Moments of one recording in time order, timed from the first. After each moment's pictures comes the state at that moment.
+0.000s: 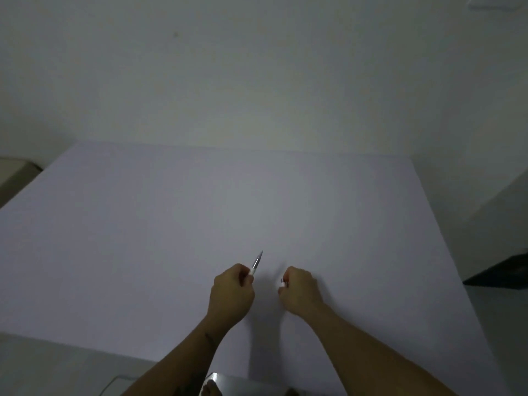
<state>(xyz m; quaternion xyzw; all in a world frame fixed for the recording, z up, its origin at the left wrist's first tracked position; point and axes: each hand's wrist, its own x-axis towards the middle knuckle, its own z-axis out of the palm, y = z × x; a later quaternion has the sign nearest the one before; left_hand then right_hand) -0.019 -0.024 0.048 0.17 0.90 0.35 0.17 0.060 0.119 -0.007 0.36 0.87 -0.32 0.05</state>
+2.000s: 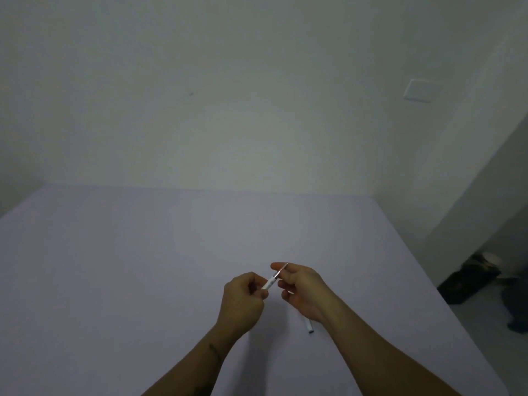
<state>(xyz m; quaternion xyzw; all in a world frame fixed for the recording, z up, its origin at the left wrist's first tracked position) -0.082 -0.074 0.098 0.27 0.80 0.48 0.24 0.004 0.050 0.115 0.42 0.48 -0.76 -0.11</state>
